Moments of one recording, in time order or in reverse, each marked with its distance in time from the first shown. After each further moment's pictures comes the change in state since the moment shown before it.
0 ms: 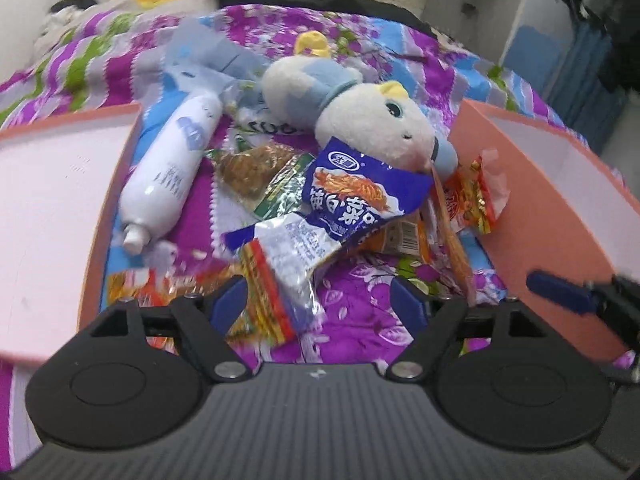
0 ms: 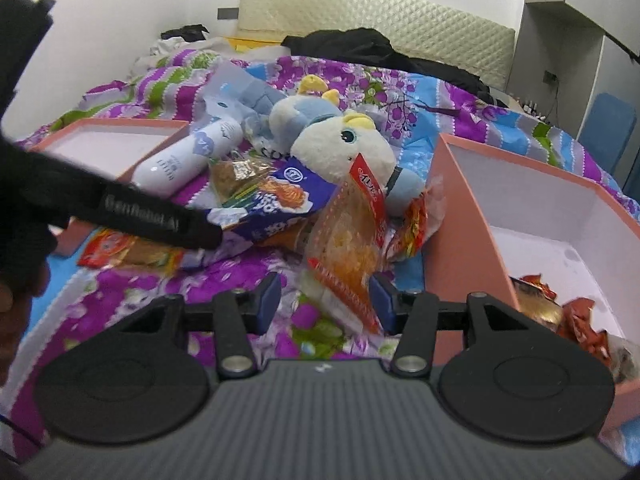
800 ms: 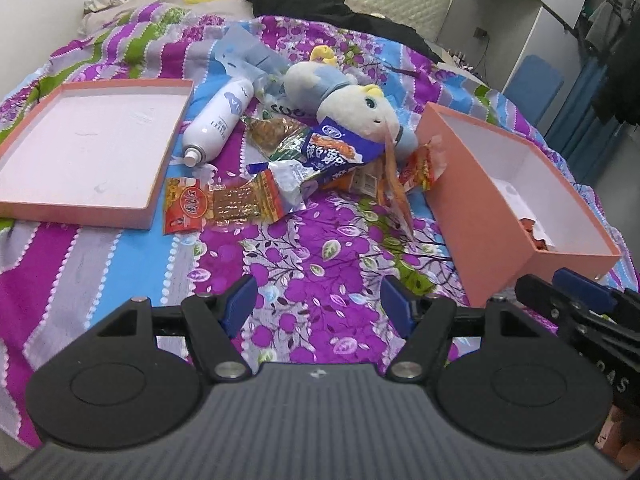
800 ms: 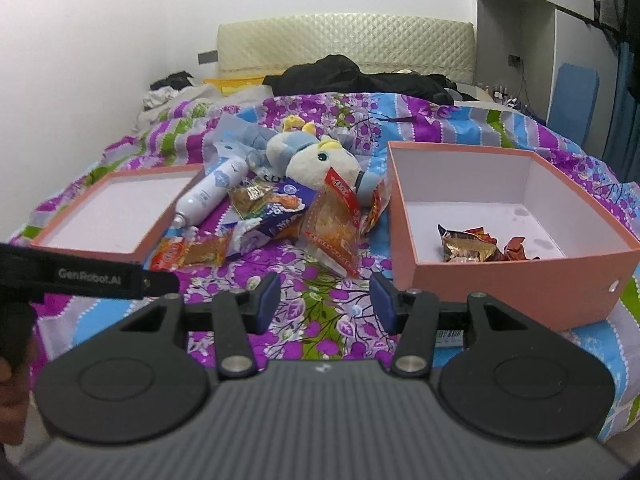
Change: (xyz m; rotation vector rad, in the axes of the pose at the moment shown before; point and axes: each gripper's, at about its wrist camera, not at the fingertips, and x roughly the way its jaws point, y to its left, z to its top) left arm -0.151 -0.026 -0.086 -0.139 -0.024 0.013; right arm -0.149 -0.017 -0.037 0.151 -0.062 0.011
